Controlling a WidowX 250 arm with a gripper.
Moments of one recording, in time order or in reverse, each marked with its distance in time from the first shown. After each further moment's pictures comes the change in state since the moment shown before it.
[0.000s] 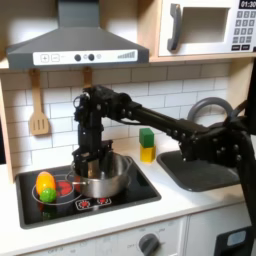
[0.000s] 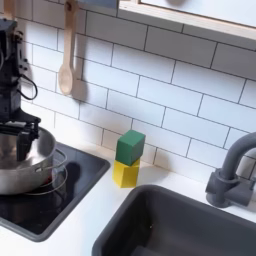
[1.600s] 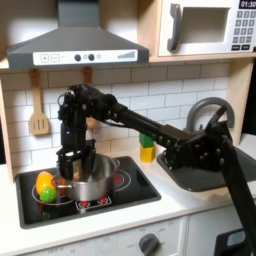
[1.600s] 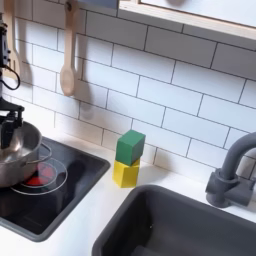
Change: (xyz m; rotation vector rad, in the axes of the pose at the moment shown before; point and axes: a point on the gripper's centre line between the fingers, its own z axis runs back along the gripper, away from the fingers) arm 0.016 0.031 0.004 0.045 -0.007 0.128
